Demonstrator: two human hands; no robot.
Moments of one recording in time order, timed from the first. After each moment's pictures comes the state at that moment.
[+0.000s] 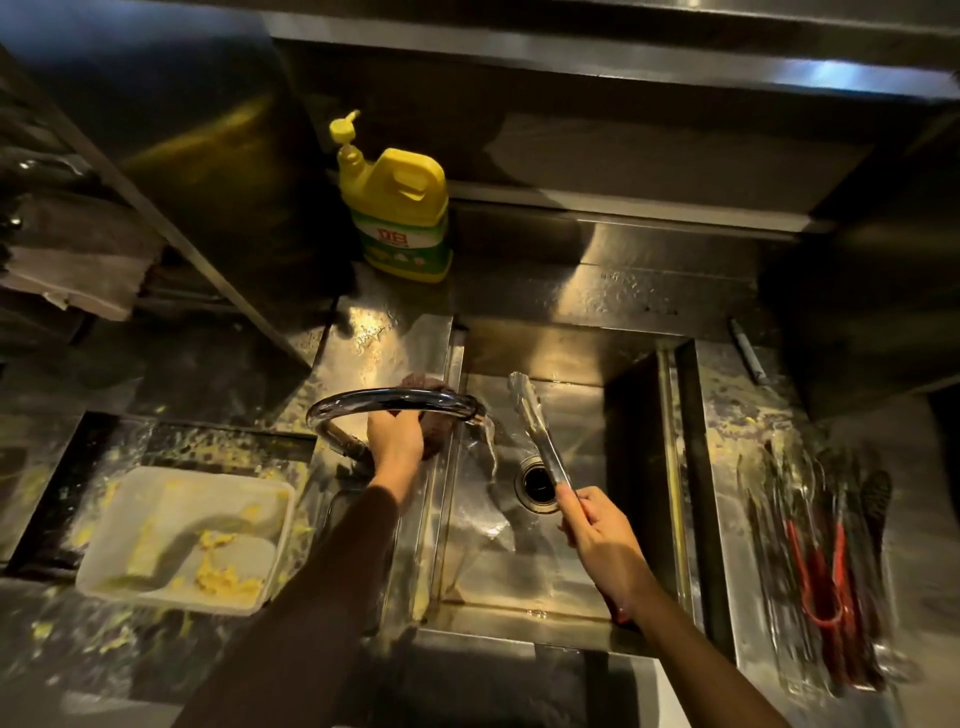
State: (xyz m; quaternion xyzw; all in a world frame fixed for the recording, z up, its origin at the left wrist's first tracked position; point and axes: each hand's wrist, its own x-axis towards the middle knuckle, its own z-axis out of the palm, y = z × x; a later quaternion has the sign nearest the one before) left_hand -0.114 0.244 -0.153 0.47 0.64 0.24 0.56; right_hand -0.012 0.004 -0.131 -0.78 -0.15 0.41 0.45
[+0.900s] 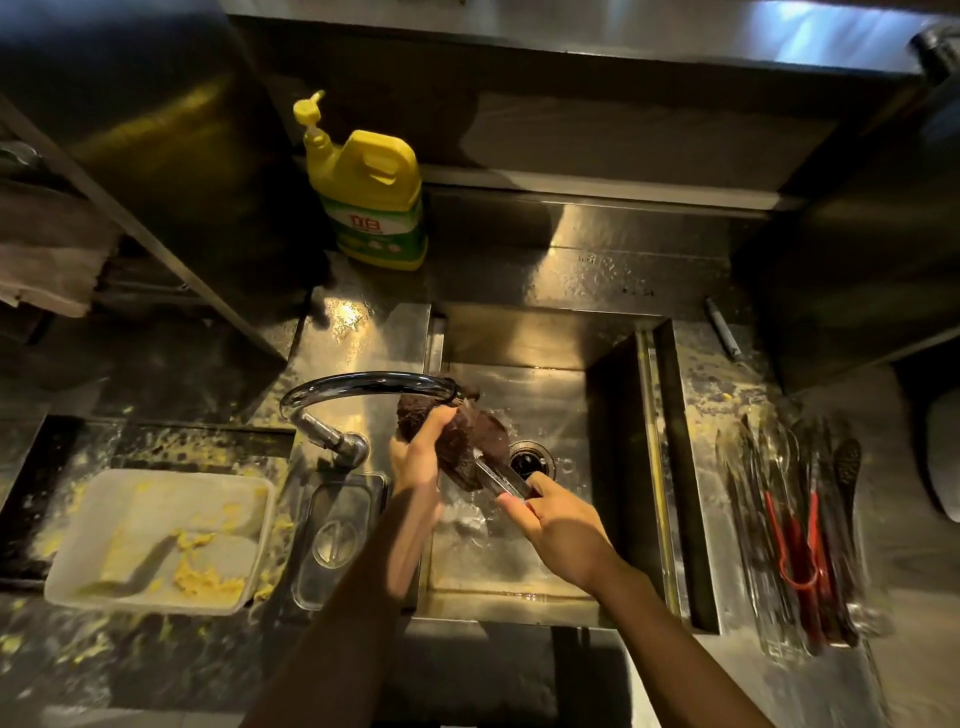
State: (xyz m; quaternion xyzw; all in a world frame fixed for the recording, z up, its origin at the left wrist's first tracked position) left_hand -0.111 0.180 -0.121 0.25 0.59 0.22 0.73; right_hand -0.026 0.020 -0.125 -0.83 -0.32 0.40 0.22
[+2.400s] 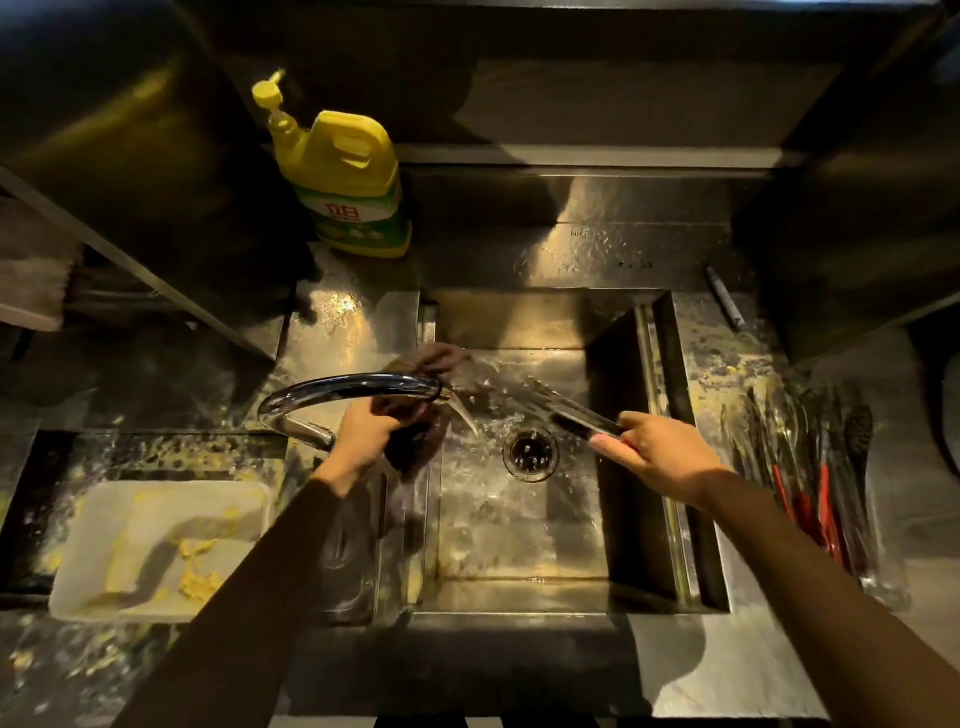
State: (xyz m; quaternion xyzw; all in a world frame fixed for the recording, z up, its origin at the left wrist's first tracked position) left_hand -0.139 0.251 -0.132 0.58 0.45 0.10 0.67; right_hand 0.094 -0.015 -0.109 -0.84 -0.45 0.30 0.04
